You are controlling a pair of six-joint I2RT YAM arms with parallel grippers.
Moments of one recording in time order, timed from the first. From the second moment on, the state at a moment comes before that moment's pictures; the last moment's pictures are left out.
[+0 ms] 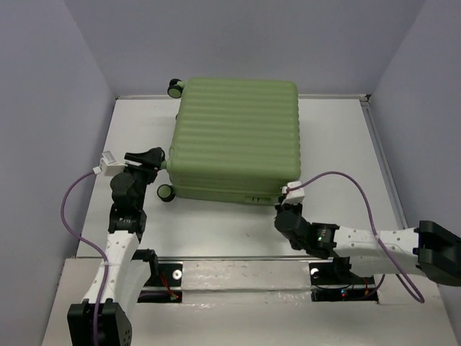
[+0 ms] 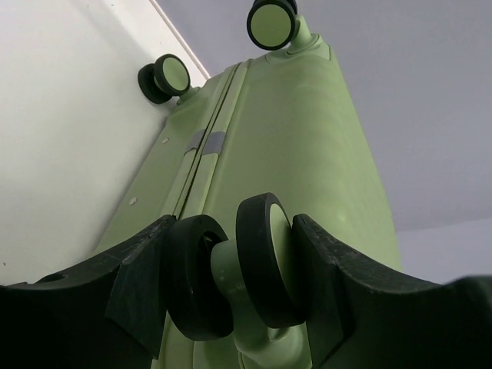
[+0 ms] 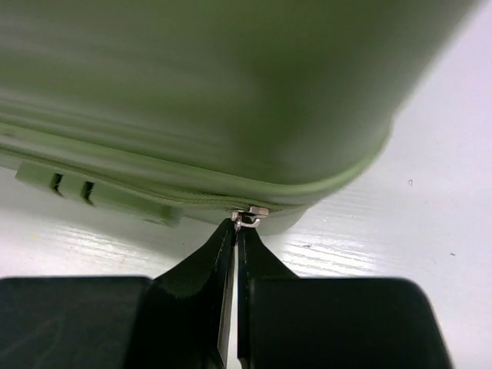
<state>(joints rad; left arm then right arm) 0.02 0.73 0.36 0.28 0.04 -1.06 1.17 0.99 0.35 0.12 0.91 0.50</state>
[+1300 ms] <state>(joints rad) -0.31 0.62 0.37 -0.01 0.03 -0.83 1.39 1.19 0.65 0.31 0.81 0.36</state>
